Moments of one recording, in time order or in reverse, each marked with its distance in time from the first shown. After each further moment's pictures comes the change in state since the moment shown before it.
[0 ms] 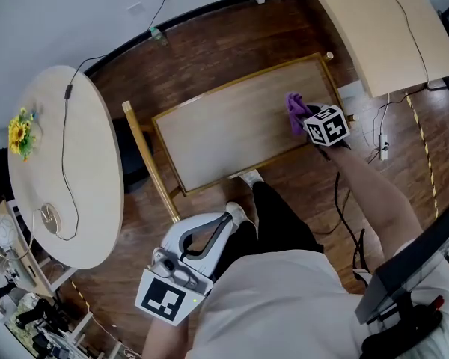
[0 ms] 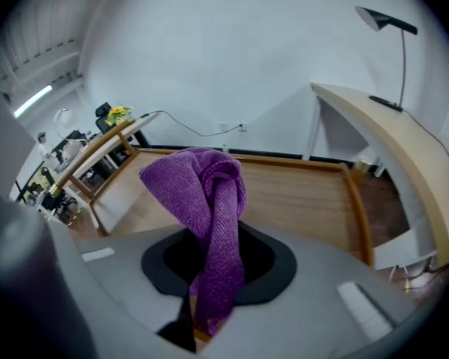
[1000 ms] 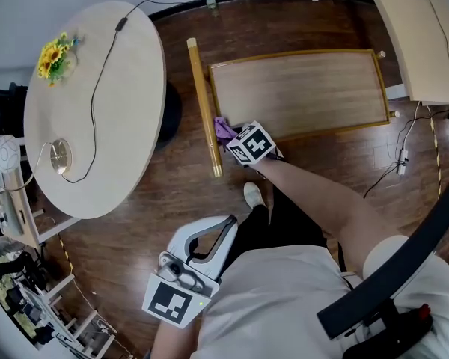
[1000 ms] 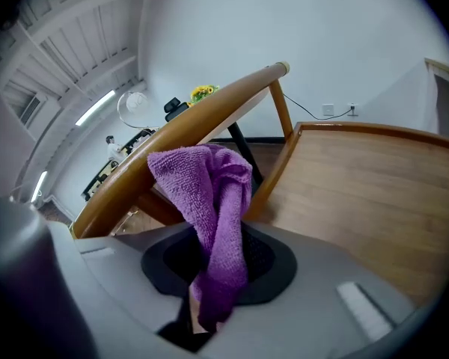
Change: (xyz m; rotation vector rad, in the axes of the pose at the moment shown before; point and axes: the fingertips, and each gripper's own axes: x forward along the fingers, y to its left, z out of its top) left arm -0.153 -0.019 -0.055 -0.067 -0.009 0.219; right arm 0.126 0.424 0.018 -0.166 0.063 0.476
